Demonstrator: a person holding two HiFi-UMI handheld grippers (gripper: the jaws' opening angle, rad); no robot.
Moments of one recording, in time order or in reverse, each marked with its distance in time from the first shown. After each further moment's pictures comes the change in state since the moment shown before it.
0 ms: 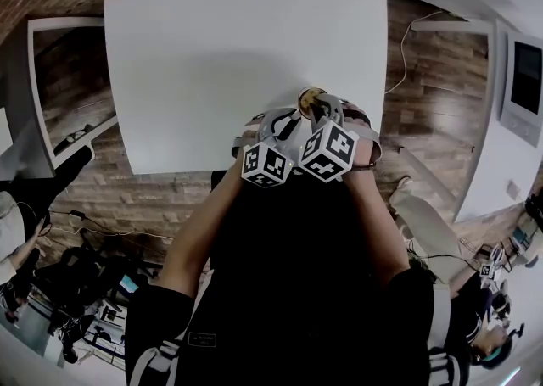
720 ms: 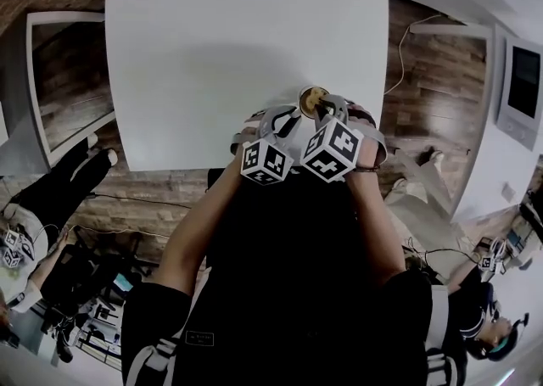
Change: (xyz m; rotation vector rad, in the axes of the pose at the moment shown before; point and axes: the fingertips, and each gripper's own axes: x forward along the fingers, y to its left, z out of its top) left arm 0.001 0.001 0.004 0.009 -0.004 0.002; right arm -0.014 -0.004 -0.007 -0.004 0.074 0.030
